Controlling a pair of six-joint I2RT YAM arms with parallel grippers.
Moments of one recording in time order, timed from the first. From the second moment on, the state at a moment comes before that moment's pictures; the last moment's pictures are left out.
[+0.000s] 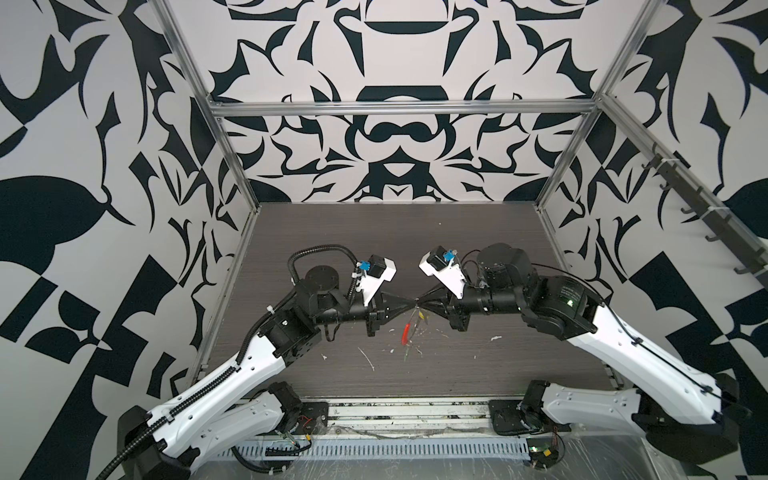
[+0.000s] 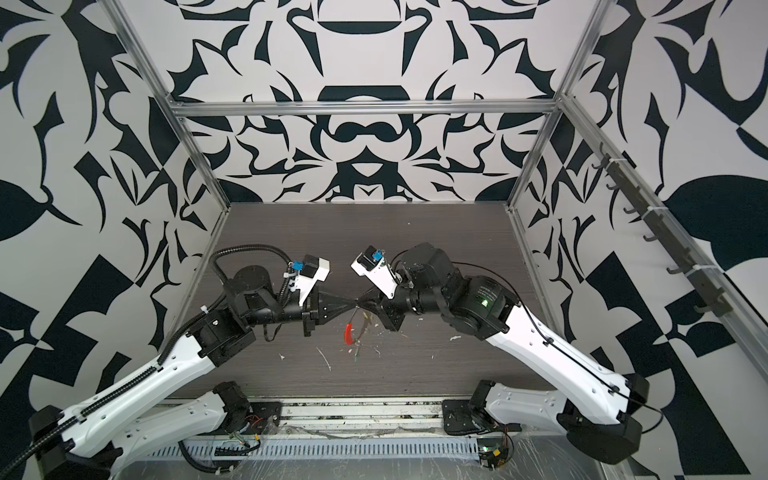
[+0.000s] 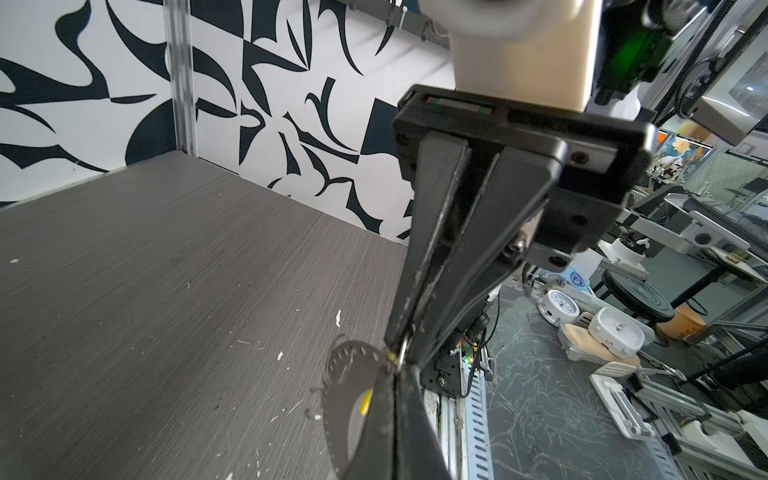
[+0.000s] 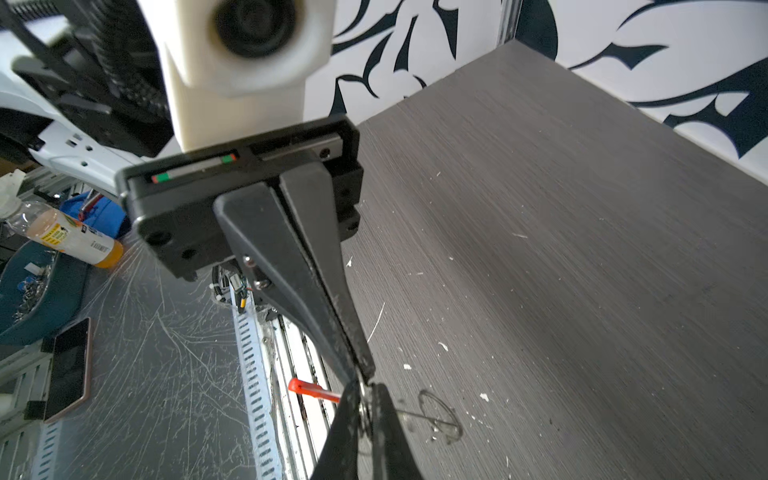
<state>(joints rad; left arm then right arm) -0.82 0.90 0.79 0.01 0.66 -0.24 0.93 1.08 1.32 -0.77 -0.33 0.08</state>
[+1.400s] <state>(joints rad) -0.82 0.82 0.71 0.30 0.59 -0.35 0.96 0.88 0.92 -0.19 -0.37 0.18</state>
